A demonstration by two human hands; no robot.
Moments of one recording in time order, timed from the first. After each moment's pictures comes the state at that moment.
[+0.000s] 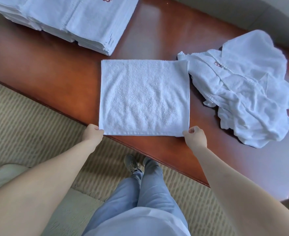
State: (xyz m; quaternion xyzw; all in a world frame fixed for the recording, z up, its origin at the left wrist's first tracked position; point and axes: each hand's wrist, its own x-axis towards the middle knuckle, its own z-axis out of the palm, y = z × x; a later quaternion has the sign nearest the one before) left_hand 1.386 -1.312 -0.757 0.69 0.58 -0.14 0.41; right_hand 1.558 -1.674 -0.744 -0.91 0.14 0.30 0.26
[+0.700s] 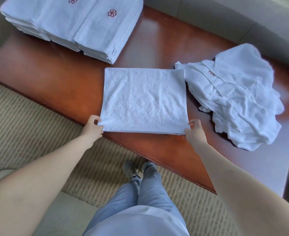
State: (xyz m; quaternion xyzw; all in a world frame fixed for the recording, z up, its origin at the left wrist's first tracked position) left_hand 1.401 -1.303 -0.714 0.67 0.54 -0.10 0.49; right_hand 1.573 -1.670 -0.708 -0.88 0.13 0.31 0.33
